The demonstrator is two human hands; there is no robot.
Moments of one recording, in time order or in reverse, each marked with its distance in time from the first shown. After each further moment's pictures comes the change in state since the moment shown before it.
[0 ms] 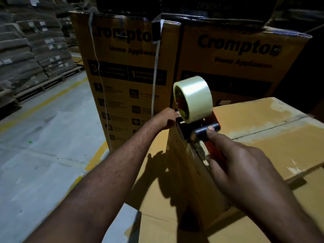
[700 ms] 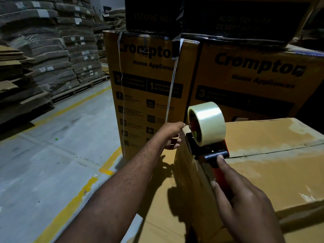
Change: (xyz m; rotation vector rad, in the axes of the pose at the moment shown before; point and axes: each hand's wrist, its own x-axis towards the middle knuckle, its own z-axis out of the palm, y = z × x) left_hand -0.058 0.019 -0.004 -0.532 0.204 -0.373; right_hand -0.006 0.055 0.053 0.111 0.301 -0.232
